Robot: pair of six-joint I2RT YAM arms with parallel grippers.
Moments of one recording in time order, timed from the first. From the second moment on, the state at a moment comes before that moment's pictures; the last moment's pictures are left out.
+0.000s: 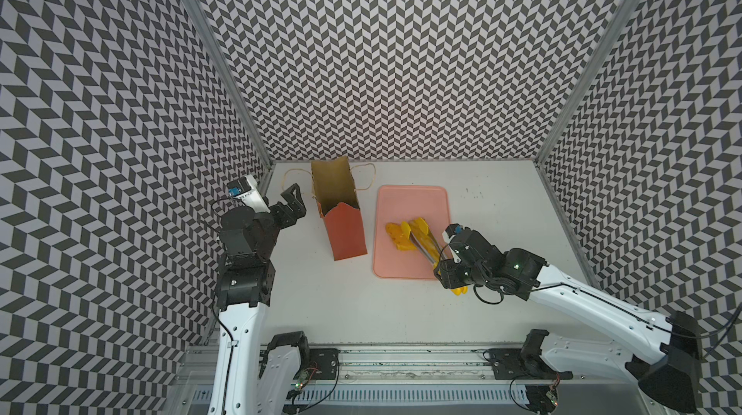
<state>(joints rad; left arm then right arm) 0.13 0.77 0.92 -0.30 0.12 -0.39 0.89 1.13 0.93 -0.79 0.08 0.61</state>
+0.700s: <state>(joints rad) 0.13 0.77 0.92 -0.30 0.12 -0.39 0.89 1.18 0.77 -0.64 -0.11 0.61</state>
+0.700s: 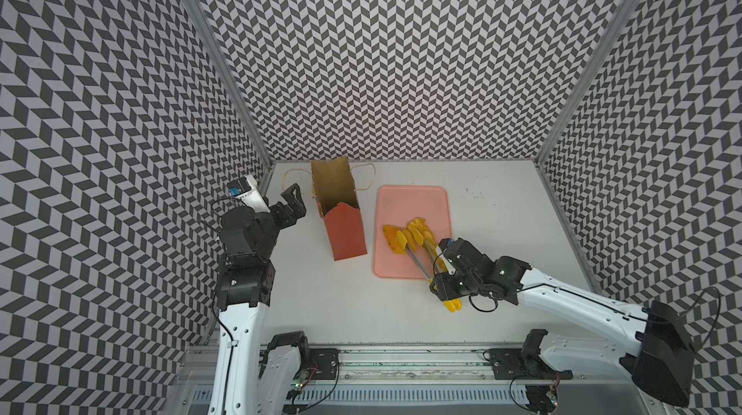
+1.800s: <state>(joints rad) 0.13 0.77 0.92 -0.30 0.12 -0.39 0.89 1.28 0.91 -0.62 -0.01 0.58</state>
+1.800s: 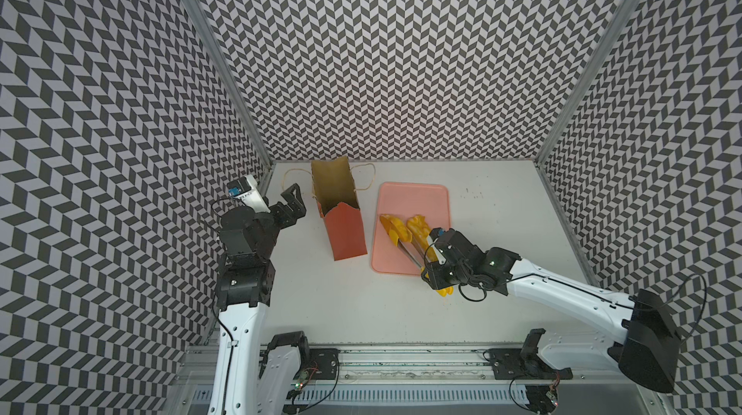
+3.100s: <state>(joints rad) 0.13 0.77 0.91 -0.28 0.14 -0.39 0.89 1.43 1.60 -0.74 0.06 0.29</state>
